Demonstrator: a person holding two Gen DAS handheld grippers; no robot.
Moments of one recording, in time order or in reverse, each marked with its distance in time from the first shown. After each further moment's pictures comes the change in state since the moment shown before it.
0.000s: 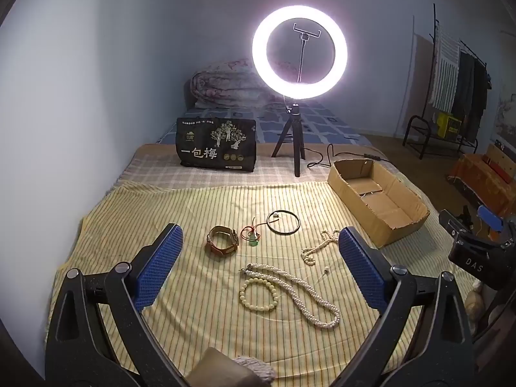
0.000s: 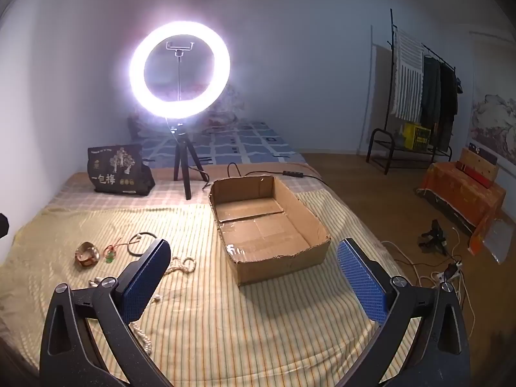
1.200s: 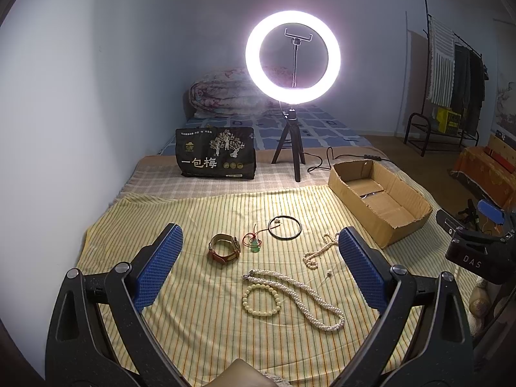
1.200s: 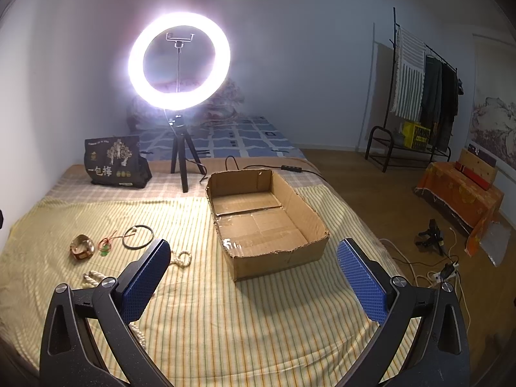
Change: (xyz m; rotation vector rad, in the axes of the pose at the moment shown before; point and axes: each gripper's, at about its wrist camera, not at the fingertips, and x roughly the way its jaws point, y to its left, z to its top) left arm -0.004 -0.010 0.001 0.054 -0.029 0.028; right arm 0.003 -0.003 -0.004 -0.027 0.038 -0.017
